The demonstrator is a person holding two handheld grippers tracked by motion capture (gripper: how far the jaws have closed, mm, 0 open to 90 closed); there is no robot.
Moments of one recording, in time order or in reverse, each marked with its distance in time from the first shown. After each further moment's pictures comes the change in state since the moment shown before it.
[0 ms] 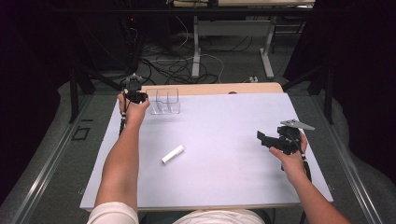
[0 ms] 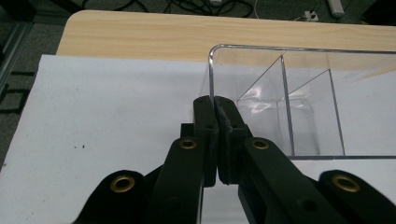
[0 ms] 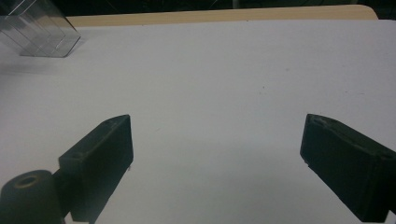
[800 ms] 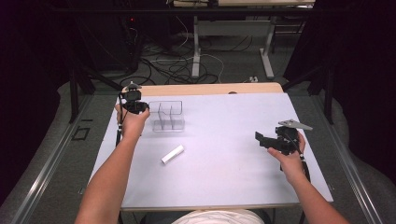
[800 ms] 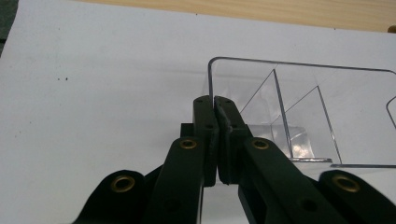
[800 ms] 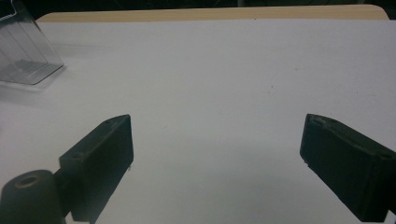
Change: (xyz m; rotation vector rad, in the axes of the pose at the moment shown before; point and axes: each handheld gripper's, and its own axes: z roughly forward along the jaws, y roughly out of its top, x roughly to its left) left arm -0.013 -0.036 -0.043 0.059 -0.068 -0.044; right arm 0.005 0.000 0.001 0.009 0.015 -0.014
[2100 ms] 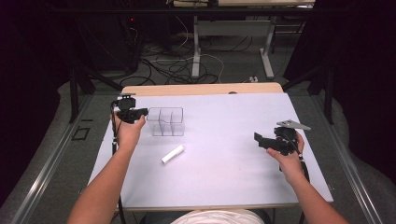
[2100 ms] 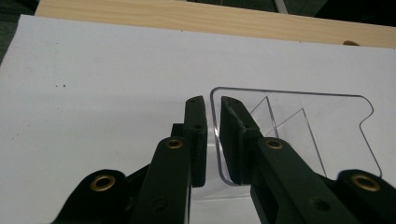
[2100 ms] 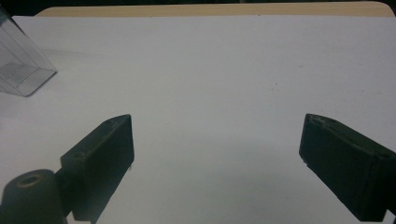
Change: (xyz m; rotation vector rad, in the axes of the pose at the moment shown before) left arm 0.013 -0.029 -0.019 -0.140 -0.074 0.040; right arm 0.002 -0.001 0.002 0.012 0.002 -0.013
